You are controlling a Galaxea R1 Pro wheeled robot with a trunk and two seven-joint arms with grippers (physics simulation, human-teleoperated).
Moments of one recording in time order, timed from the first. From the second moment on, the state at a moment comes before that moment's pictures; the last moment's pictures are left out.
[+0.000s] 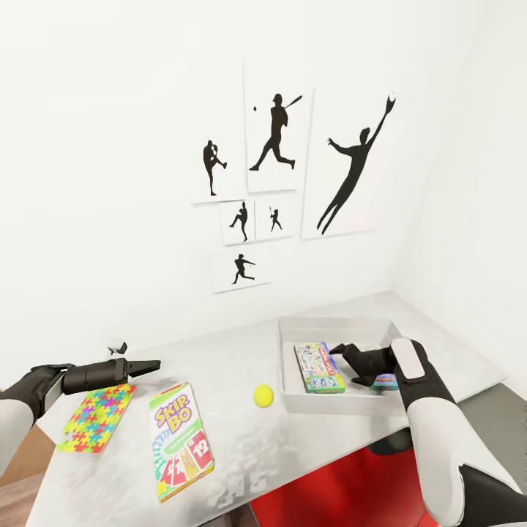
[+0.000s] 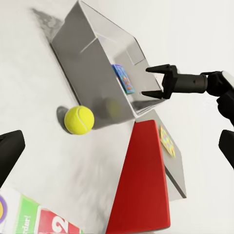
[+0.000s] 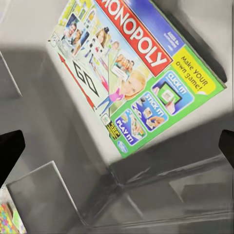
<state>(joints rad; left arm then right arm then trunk) -0.96 0.42 0.14 -0.20 -0.03 0.45 -1.57 -0.86 -0.02 -0.41 -0.72 -0.74 1.01 -0.33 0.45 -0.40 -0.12</state>
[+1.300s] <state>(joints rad) -0.96 0.43 0.14 -0.20 -0.03 0.45 -1.57 -0.66 -0.03 -0.11 -1.33 -1.05 1.04 -0.06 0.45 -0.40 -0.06</state>
